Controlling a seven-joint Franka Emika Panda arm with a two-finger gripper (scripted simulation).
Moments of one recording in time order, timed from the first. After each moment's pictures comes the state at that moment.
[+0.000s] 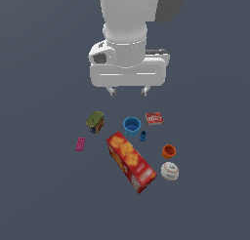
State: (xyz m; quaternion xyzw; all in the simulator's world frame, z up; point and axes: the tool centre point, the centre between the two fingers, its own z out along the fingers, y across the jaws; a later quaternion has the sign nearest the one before) arm 0.001 0.011 0.337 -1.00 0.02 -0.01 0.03
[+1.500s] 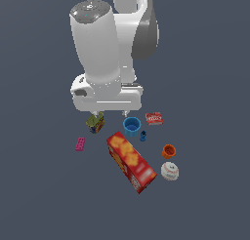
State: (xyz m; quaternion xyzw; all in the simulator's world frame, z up) arm 0.027 -0.049 0.263 -1.00 0.01 0.00 0.02
